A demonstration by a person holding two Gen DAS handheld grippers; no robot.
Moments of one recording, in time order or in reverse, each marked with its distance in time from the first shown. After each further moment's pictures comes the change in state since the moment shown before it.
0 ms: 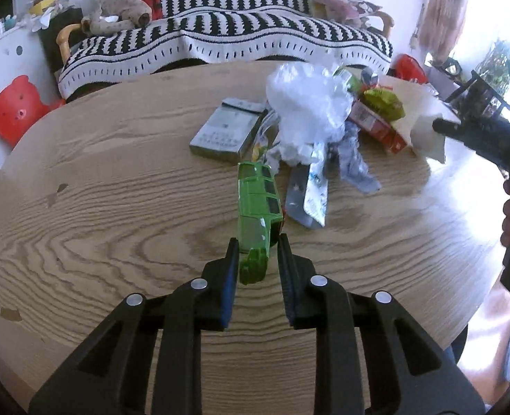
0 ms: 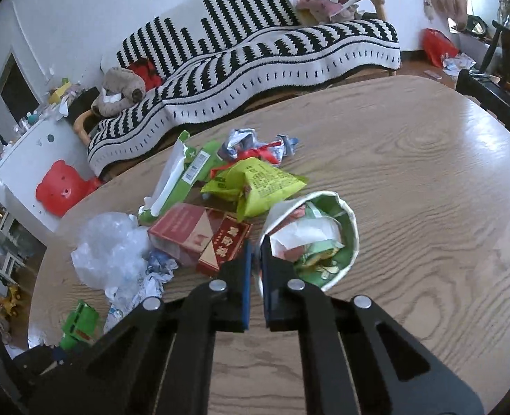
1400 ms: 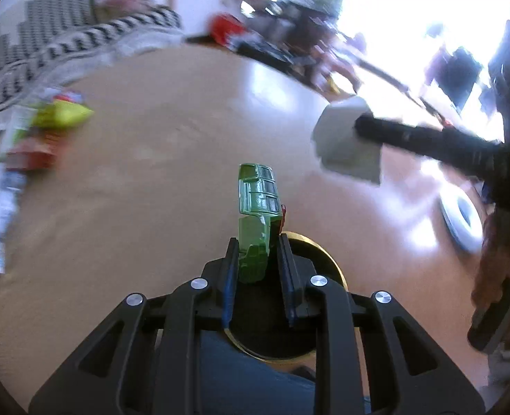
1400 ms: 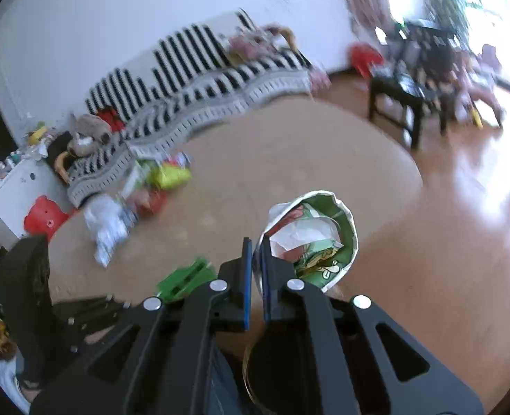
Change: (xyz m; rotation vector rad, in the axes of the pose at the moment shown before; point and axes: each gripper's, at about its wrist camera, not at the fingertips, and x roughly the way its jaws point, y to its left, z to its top) left arm -0.037 -0.280 -0.075 0.531 0.117 -0.534; right arm -0.241 -0.134 -0.155 0.180 -0.113 -0.160
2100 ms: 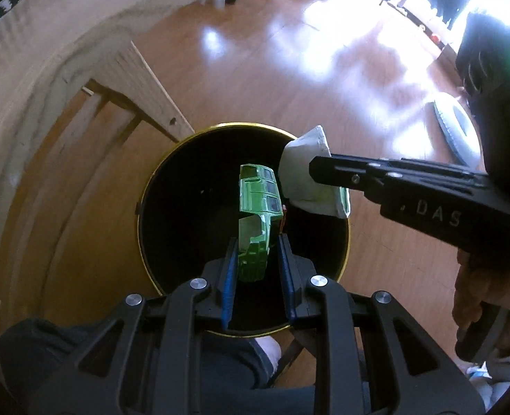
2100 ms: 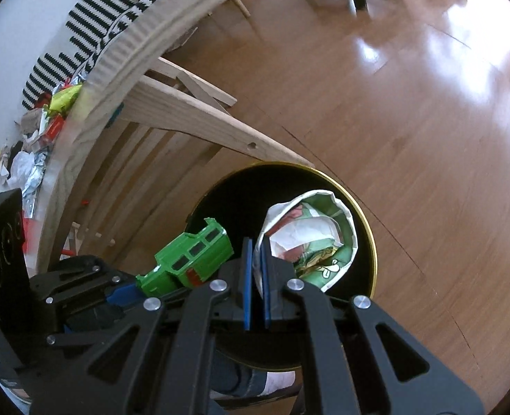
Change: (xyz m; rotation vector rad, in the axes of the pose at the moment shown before) left arm 0.147 -0.028 -0.043 0.114 0.375 -0.056; right arm 0.094 -0.100 -0.114 0.292 0.323 -0.024
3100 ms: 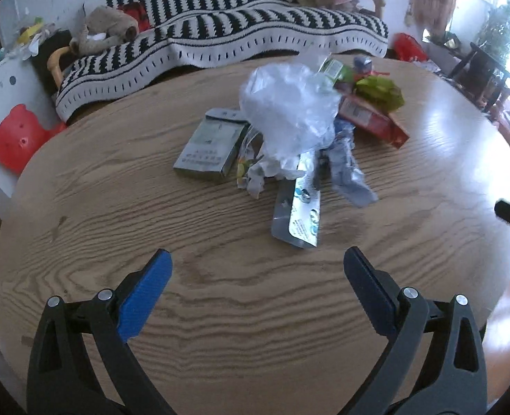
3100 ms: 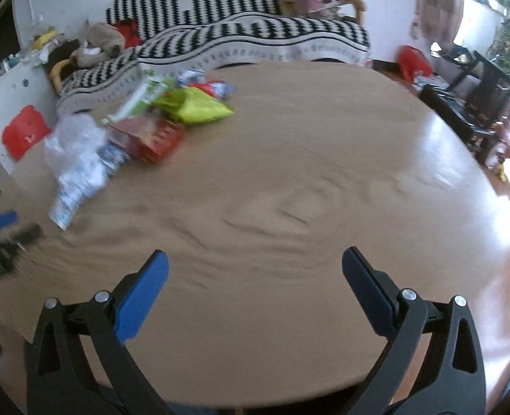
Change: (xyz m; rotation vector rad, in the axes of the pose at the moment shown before) left arm -0.222 0.271 -0.119 -0.653 -0.374 0.586; right arm 0.037 0.296 0.088 -0.612 -0.174 -0.046
